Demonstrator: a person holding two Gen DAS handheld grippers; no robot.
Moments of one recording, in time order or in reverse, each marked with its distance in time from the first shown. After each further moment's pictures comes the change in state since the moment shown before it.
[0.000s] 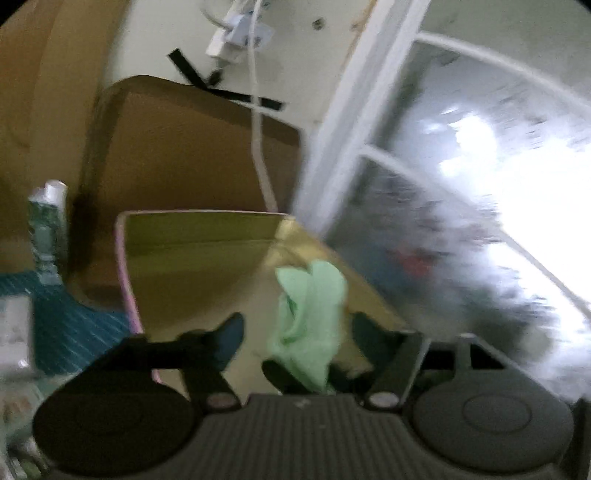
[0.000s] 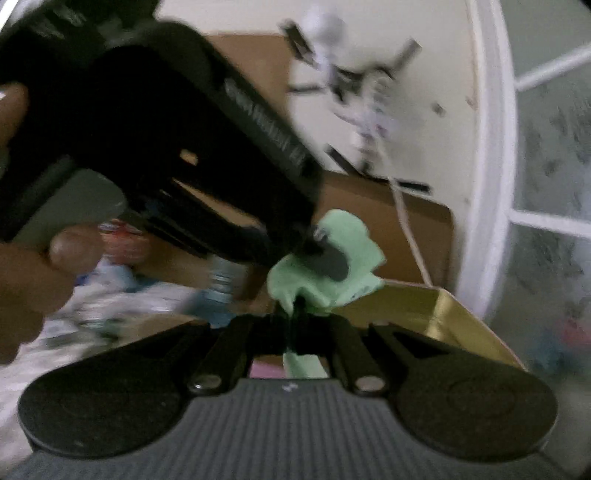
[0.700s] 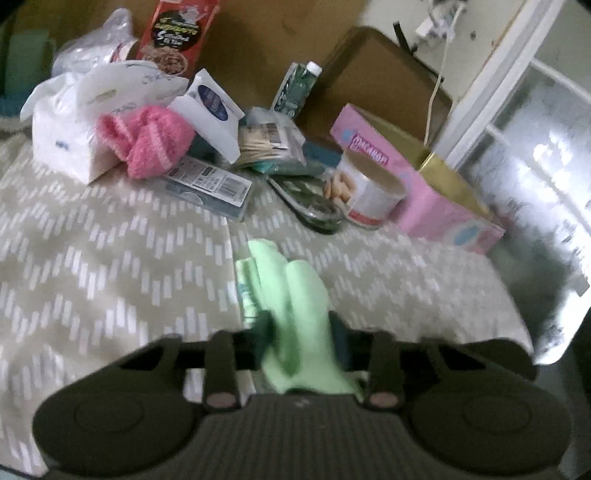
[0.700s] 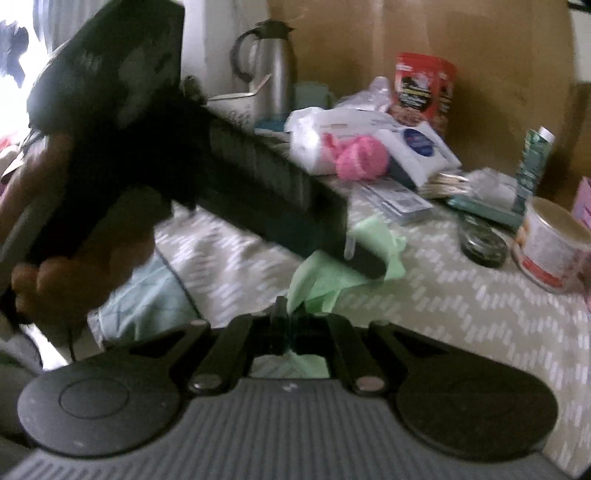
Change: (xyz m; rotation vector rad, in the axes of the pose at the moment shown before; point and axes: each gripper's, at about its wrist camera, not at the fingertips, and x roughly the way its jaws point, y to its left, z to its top) left arm -0.188 0.155 -0.189 -0.280 0.117 0.185; right arm -0.067 0.188 -0.034 -0.117 0.347 0.730
